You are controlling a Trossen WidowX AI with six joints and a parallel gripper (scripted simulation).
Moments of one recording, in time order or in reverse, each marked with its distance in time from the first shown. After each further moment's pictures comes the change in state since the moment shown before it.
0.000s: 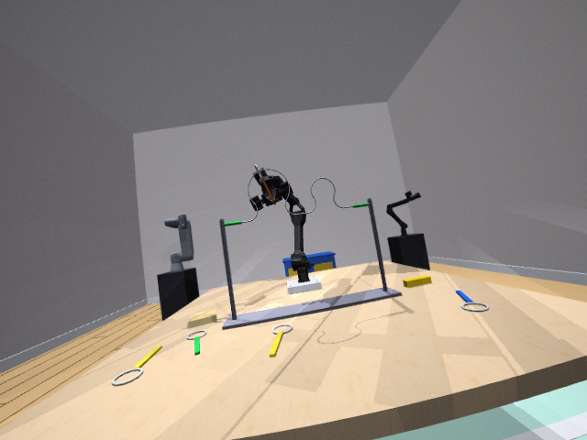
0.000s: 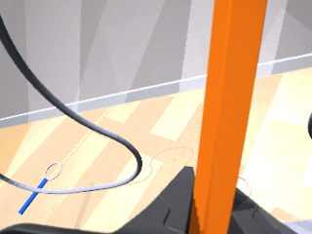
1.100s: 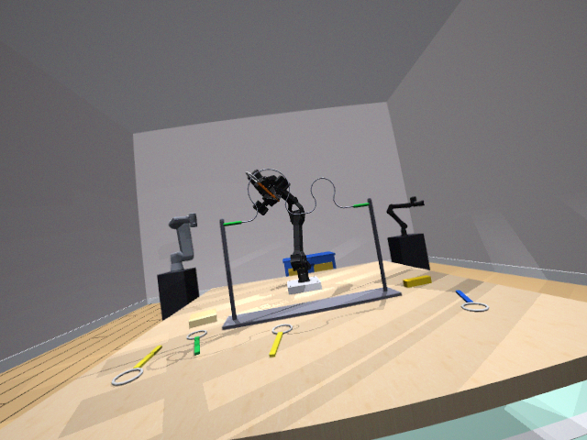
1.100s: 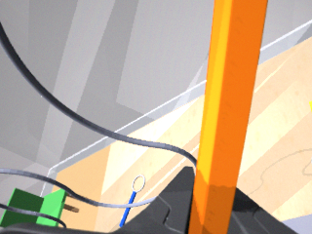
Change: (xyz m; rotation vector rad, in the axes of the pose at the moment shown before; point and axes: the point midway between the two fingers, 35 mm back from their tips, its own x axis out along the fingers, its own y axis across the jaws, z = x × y) arm -0.003 0.012 0.001 0.355 0.052 0.204
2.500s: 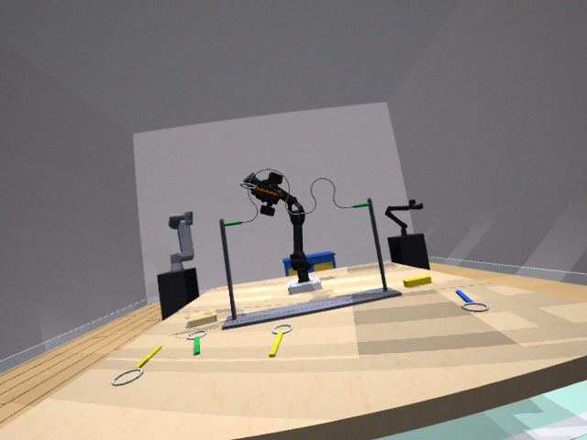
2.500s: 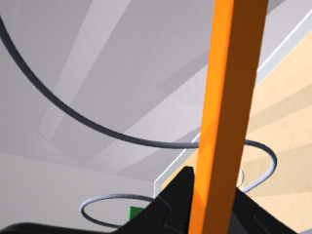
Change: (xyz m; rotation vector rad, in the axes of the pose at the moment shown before) arm -0.004 0.015 0.002 0.409 0.054 0.247
